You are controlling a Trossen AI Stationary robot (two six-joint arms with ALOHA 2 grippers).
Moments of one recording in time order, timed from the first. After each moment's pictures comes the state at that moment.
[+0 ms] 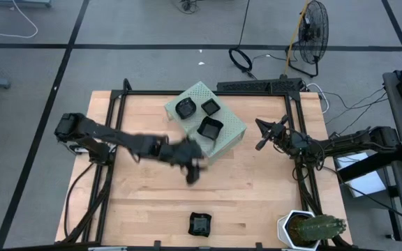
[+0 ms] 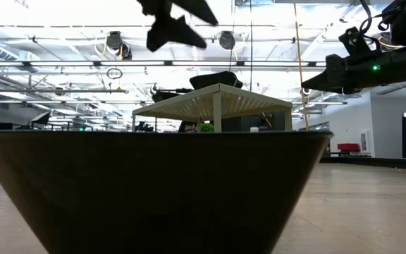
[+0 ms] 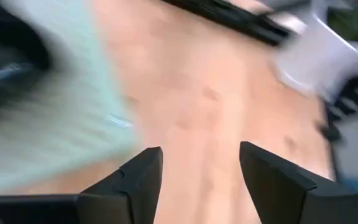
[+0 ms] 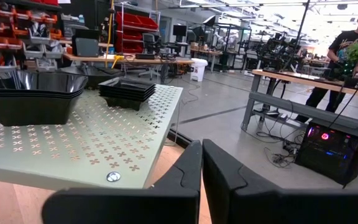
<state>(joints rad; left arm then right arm) -0.17 1.58 1.22 -0.30 -0.15 -0.48 -0.03 0.77 0.01 0.80 0.73 -0.12</state>
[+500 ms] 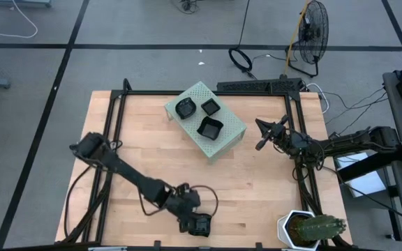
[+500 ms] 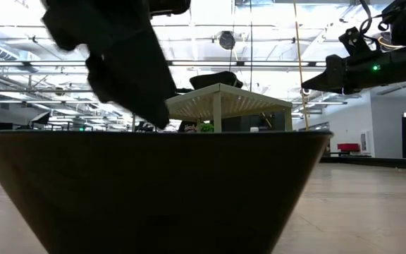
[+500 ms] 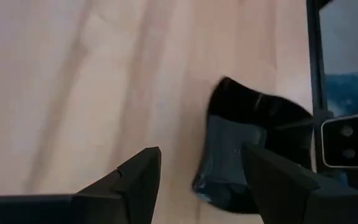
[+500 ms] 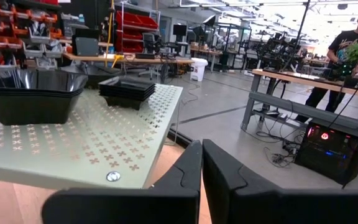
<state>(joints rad) -0.53 1.91 1.22 -0.19 -0.16 -0.69 -0.03 0.77 0.01 0.79 0.73 -0.12</state>
